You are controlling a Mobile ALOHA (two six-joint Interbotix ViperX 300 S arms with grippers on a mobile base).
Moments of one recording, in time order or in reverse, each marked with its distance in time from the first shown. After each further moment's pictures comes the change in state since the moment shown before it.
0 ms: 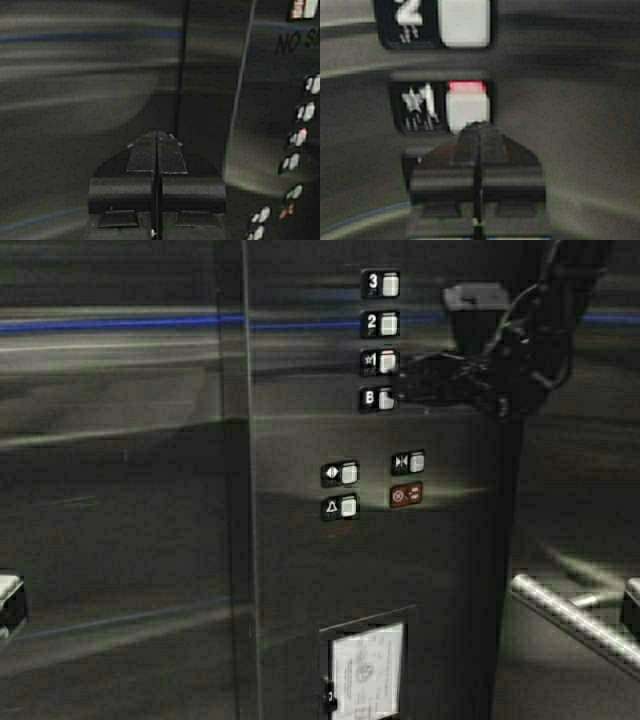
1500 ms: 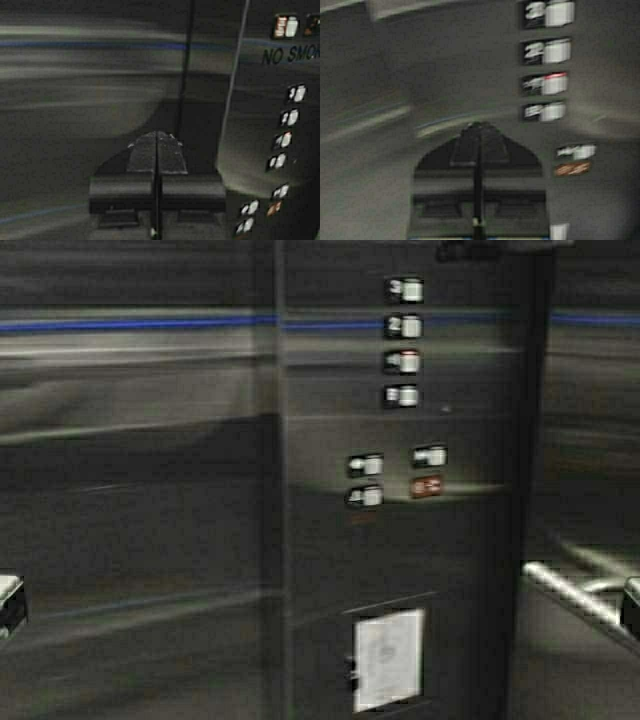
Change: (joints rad) left arm 0.000 -0.041 0.011 -0.009 0.003 -0.031; right arm 0.144 -0.910 0.362 0.130 0.836 0.097
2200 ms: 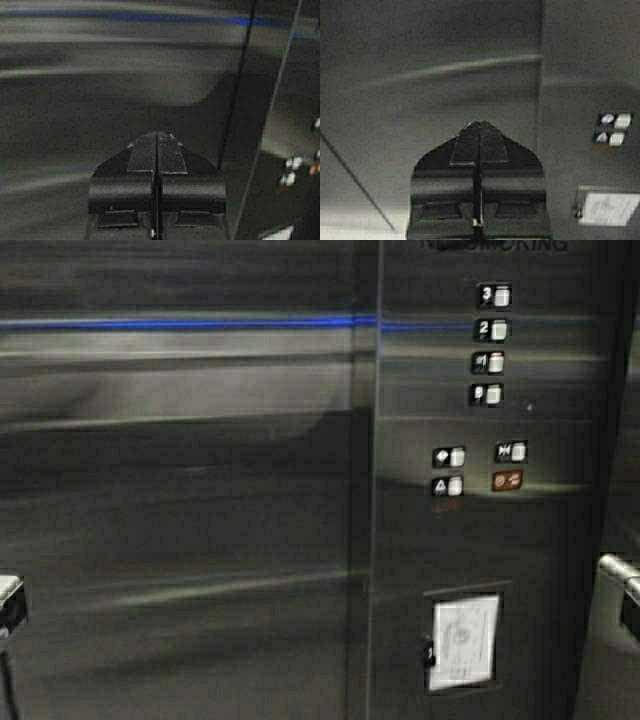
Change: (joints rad) left arm 0.000 0.055 0.000 0.000 0.003 0.018; right arm 0.026 -0.089 0.034 -0.006 0.101 -0.014
